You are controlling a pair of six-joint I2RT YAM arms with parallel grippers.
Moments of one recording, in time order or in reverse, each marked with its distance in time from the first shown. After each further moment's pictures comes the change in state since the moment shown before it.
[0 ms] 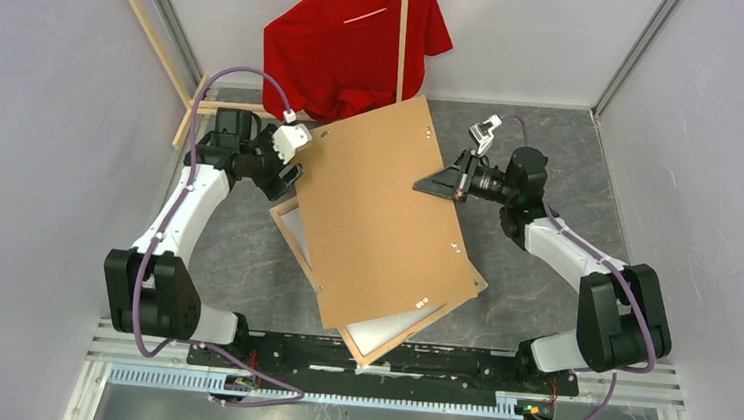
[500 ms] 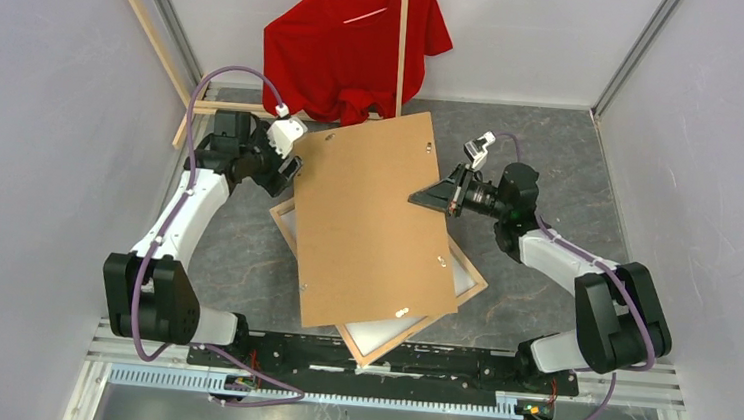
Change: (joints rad) left arm 0.000 -0.036 -0.043 0.087 -0.070 -0.145; right arm 0.042 -0.002 -0.118 0.102 0.067 0.082
